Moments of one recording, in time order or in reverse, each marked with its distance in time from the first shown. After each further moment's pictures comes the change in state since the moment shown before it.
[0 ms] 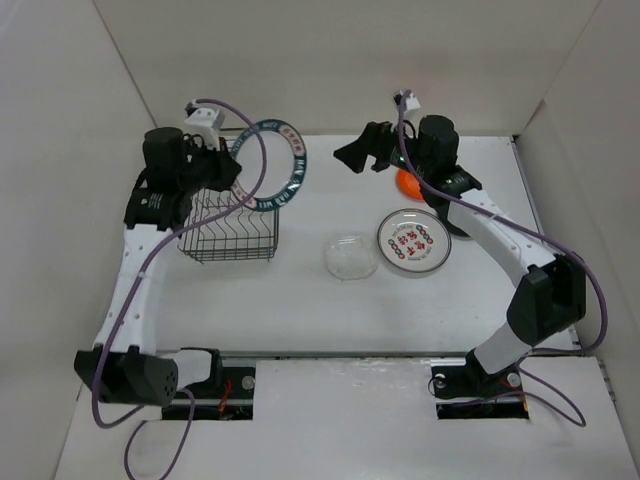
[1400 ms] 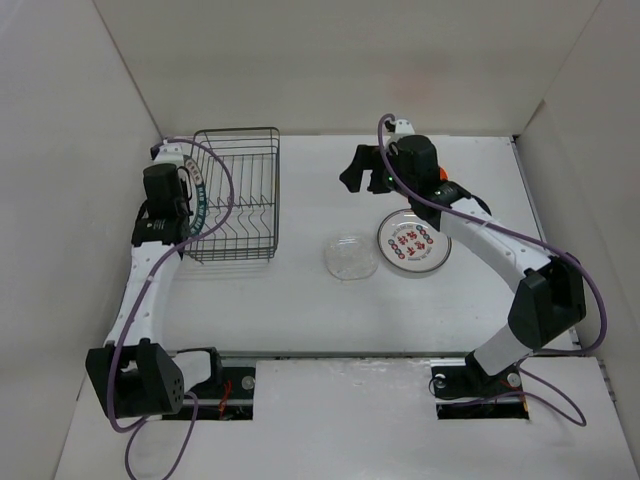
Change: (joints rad) left arm 0.150 -0.119 -0.354 0.182 -0.810 0.117; right arm 0.083 -0.033 -0.071 -0.252 0.426 -0.026
